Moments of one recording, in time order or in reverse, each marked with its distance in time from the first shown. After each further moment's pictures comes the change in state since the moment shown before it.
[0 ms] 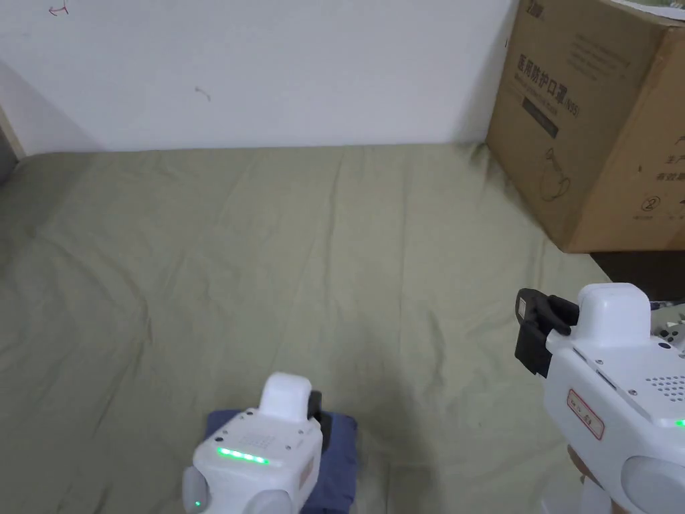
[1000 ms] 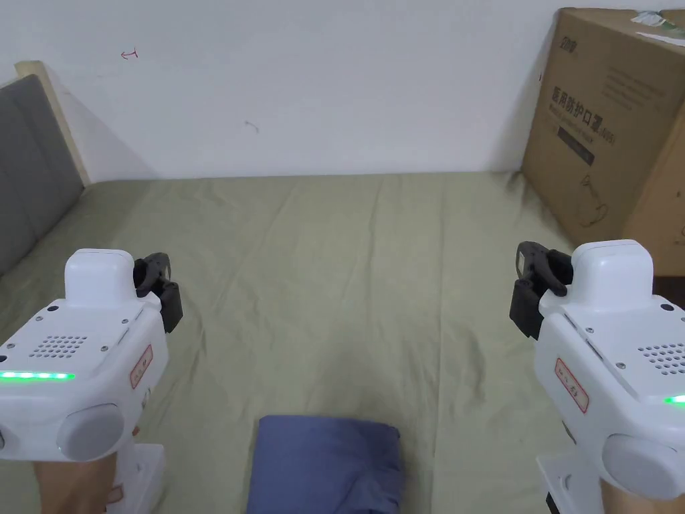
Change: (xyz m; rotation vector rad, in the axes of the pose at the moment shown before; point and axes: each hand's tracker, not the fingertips) left arm -0.122 0.106 0.157 0.422 0.346 -0.034; right arm -0.065 0.040 0.023 0.198 0.024 0.078
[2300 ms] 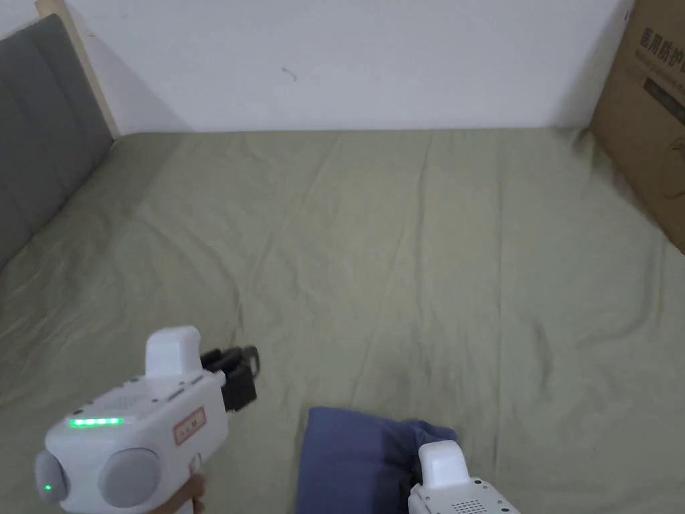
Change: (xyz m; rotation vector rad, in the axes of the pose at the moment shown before) left arm -0.024 -0.110 -0.059 -0.517 -0.172 0.345; right arm -0.135 -0.281 -0.098 -0.688 0.183 -0.061
